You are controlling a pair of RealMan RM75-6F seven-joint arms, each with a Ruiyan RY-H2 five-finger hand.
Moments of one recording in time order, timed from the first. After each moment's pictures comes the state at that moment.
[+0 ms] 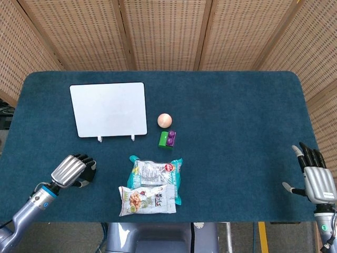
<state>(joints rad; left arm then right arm) -0.45 -1.41 0.06 -1.16 1.77 1.29 -0.10 0.13 -1.12 0.09 -1.54 -1.41 1.38 0.04</state>
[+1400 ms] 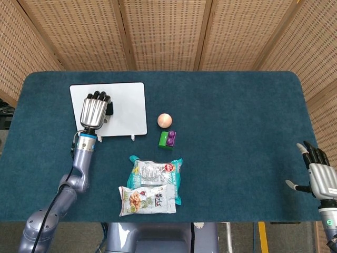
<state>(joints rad) -0.91 -2.07 -0.36 -0.24 1.37 1.10 0.08 0.16 -1.11 0.11 -1.50 -1.36 1.29 0.16</state>
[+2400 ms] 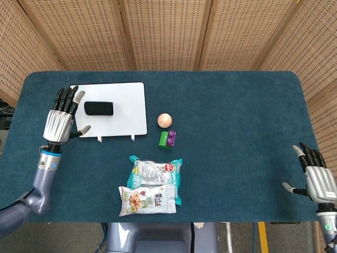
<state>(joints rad) -0.59 -1.55 -0.16 -1.02 1.42 1.43 -0.13 0.14 -1.10 0.09 -1.54 -1.42 1.35 0.13</state>
